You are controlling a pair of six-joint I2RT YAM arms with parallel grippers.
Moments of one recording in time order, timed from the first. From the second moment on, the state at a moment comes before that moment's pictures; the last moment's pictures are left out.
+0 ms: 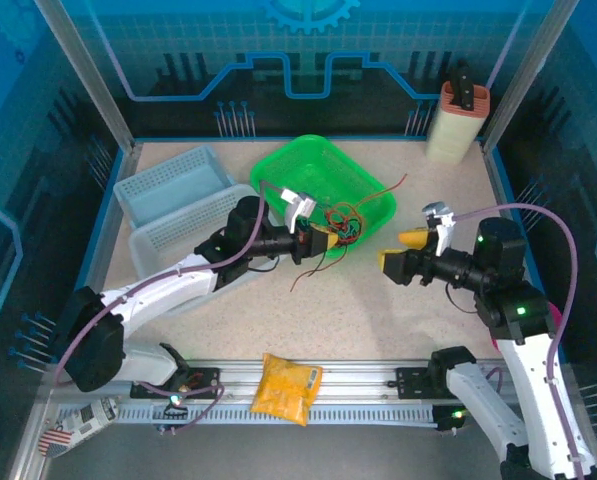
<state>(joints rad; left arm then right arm) -0.68 1.36 0.89 0.23 0.58 -0.48 0.16 0.66 0.96 -0.75 -0.73 0.18</state>
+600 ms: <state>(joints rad) -0.68 1.34 0.91 0.26 0.58 -0.53 0.35 0.81 0.50 0.10 -0.81 0.90</state>
